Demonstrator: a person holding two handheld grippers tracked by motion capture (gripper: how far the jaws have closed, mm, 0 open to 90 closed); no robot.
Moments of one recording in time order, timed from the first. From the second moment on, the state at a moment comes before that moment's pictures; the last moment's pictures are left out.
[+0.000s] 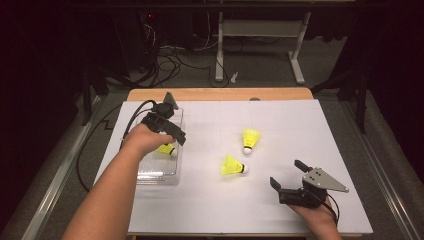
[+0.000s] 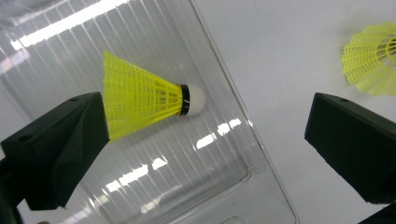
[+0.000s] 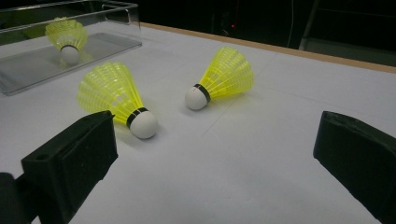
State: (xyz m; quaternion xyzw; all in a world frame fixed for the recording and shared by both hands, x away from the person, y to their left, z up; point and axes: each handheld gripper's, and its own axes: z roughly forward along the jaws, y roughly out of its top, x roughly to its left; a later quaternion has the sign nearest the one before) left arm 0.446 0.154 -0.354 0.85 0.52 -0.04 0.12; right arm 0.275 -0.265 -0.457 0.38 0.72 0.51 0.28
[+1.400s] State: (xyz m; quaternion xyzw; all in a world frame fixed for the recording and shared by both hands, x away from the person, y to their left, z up) left arm 0.391 0.166 -0.352 0.86 0.50 -0.06 0.12; right arm 0.276 -0.262 -0.458 0.38 0.72 0.50 0.28
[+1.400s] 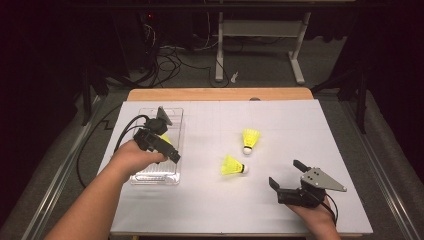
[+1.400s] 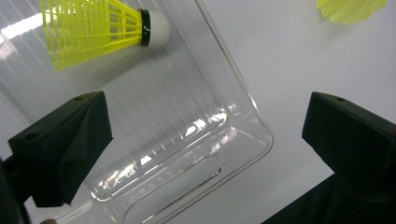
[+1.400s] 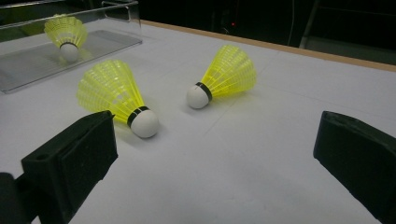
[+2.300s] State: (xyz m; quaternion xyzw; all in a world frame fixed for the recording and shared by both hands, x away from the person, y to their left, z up) left arm 0.369 0.127 -0.341 0.88 0.46 -0.06 0.12; right arm 0.274 -0.265 -0.457 0.38 0.72 0.51 0.28
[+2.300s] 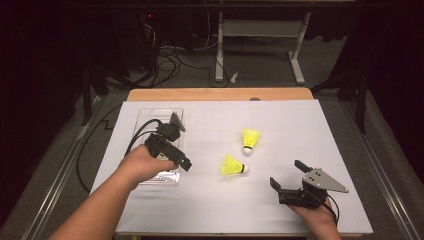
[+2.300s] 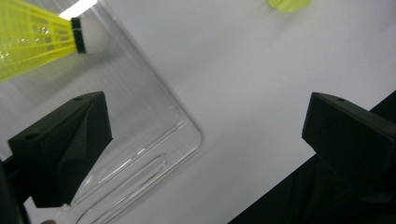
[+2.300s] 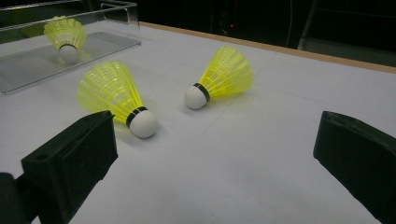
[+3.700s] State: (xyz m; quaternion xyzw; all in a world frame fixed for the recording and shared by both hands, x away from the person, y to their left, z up) left arm 0.374 0.036 -0.354 0.91 0.39 -0.08 0.14; right arm 0.277 -0.263 -0.458 0.38 0.72 0.51 0.28
